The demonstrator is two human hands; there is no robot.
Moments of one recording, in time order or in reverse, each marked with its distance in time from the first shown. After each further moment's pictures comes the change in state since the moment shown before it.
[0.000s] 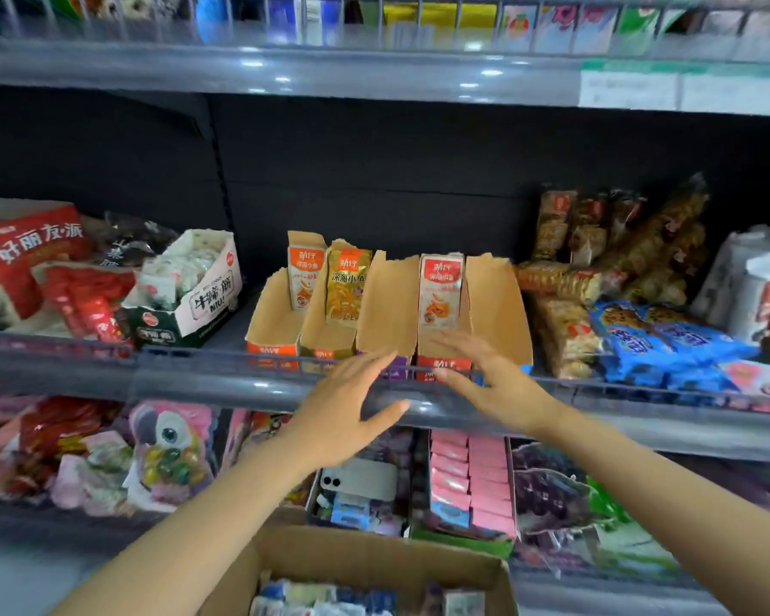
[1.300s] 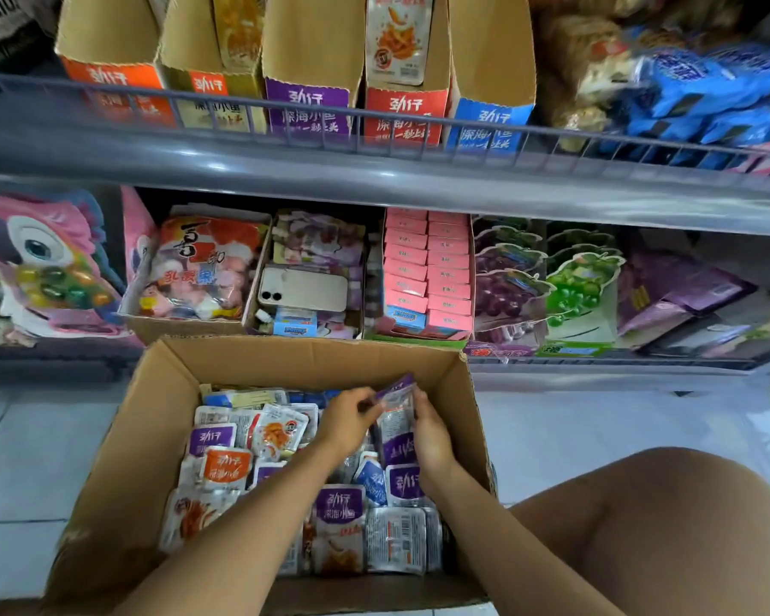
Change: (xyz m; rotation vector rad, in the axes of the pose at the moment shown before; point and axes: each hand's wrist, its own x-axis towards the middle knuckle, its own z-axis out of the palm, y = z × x) left_hand -0.083 -0.069 0.319 -0.566 -0.286 -0.470; right_hand -0.178 0.114 0.279 1.130 0.367 1.201
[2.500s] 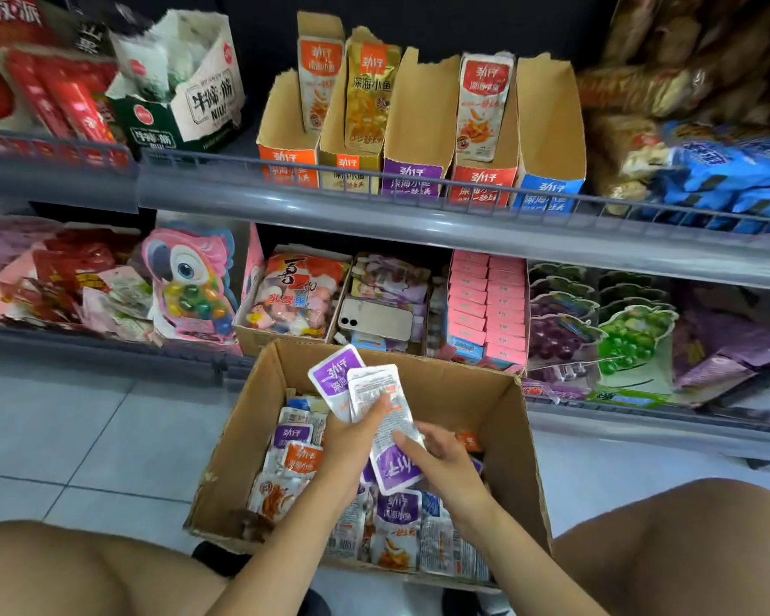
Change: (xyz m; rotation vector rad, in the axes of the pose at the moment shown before) left_hand -0.120 0.058 -0.068 -0.903 0.456 -0.154; right_hand -0.108 -0.018 0.031 -0.314 -0.402 -0.184
